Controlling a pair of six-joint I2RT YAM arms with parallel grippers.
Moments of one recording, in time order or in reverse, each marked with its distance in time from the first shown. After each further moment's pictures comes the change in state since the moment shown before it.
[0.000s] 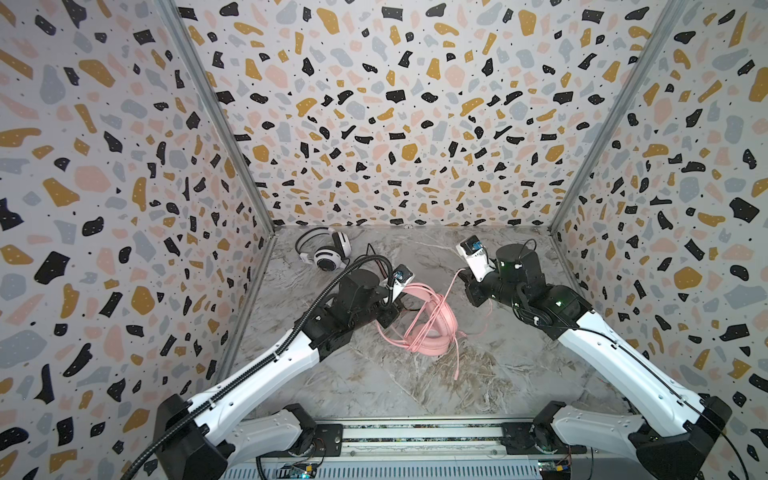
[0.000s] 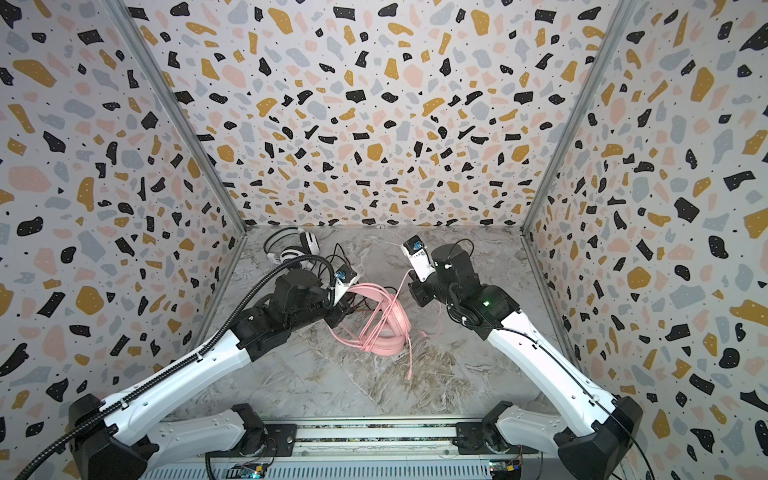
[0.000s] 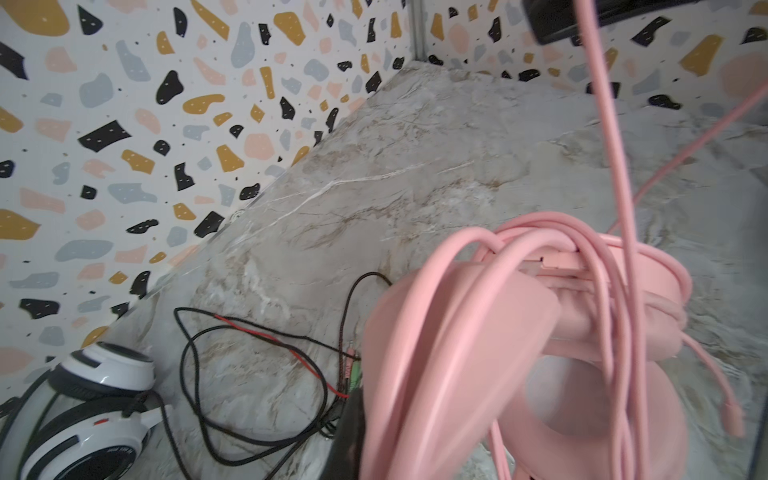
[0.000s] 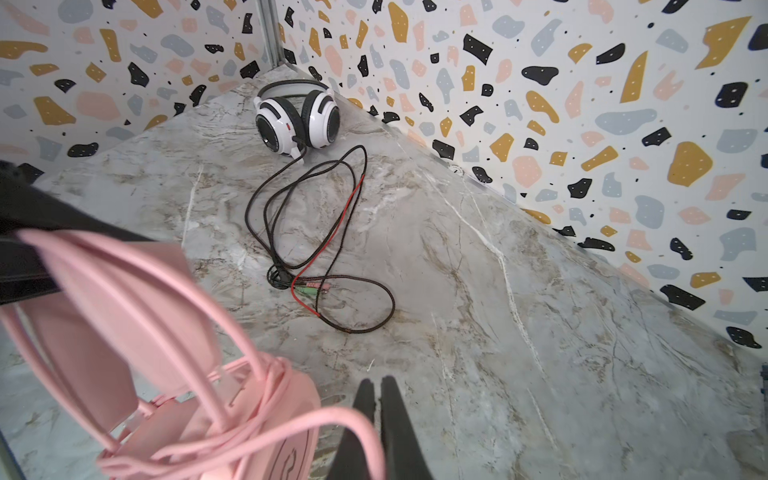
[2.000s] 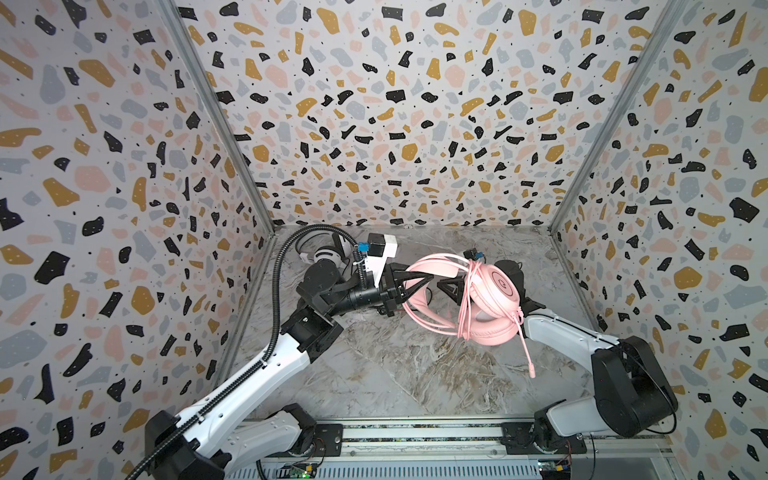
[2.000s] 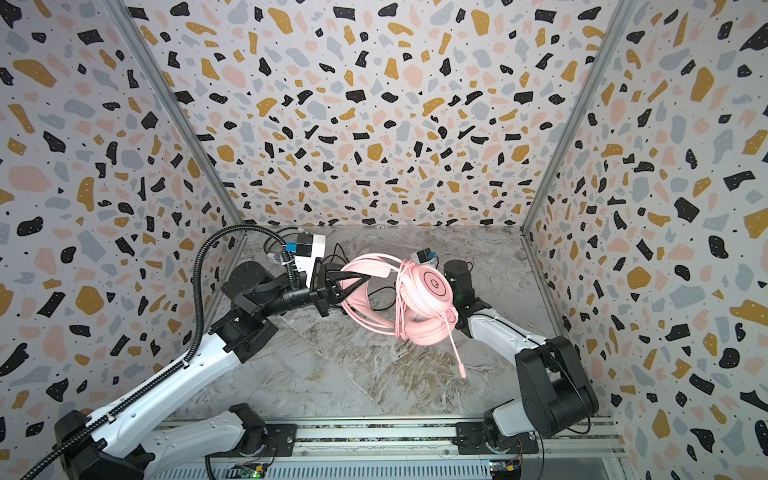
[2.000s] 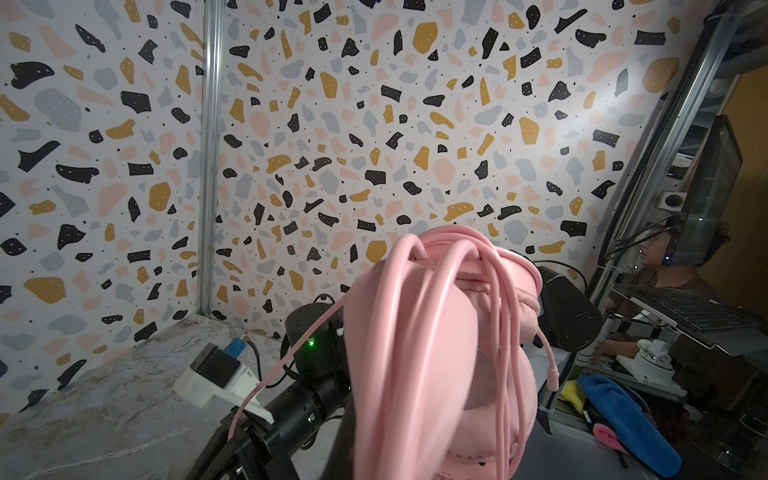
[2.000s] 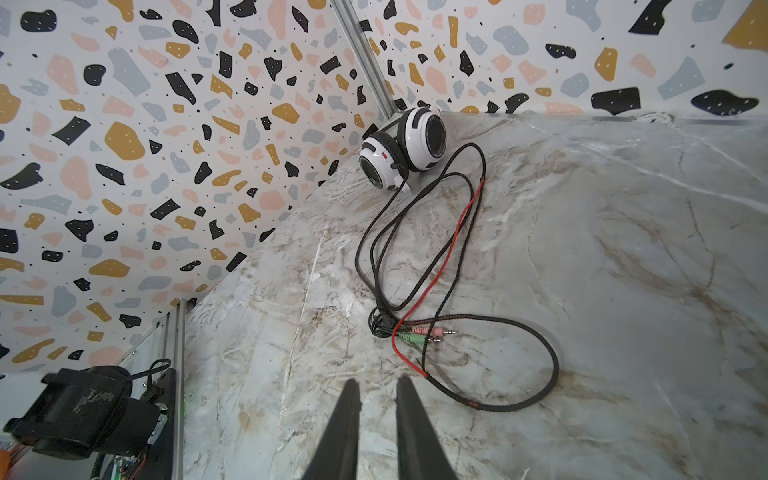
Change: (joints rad) left arm 0.069 -0.048 0.002 0.689 0.603 -0.621; right arm -0.241 0.278 -0.471 0.926 -0.692 0.388
